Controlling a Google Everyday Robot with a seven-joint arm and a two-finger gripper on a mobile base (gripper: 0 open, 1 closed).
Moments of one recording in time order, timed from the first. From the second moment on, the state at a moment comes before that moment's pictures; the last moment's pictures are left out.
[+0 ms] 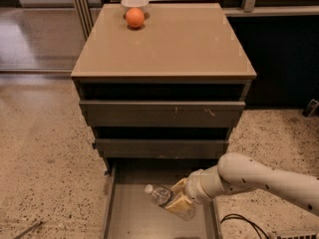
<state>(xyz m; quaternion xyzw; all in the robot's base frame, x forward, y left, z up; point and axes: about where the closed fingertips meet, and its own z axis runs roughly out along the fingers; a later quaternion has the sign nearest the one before) 0.433 -0.049 0.507 -0.54 0.76 0.28 0.24</state>
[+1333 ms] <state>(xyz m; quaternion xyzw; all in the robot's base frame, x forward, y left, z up) 0.481 -0.025 0.402 -0.52 0.79 0.22 0.26</state>
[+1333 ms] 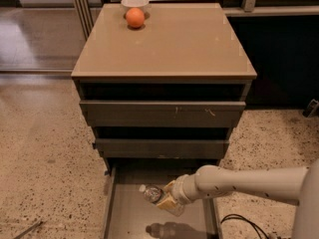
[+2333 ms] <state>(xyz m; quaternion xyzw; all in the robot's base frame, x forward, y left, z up) 0.489 -0.023 0.339 -0.54 0.80 0.17 0.20</state>
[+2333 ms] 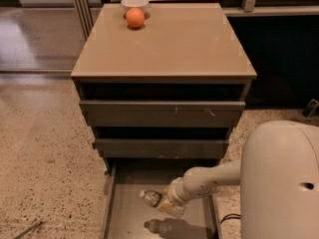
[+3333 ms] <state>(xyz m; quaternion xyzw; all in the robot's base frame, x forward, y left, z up) 0.490 -0.020 0.250 -0.51 0.82 0.19 0.16</state>
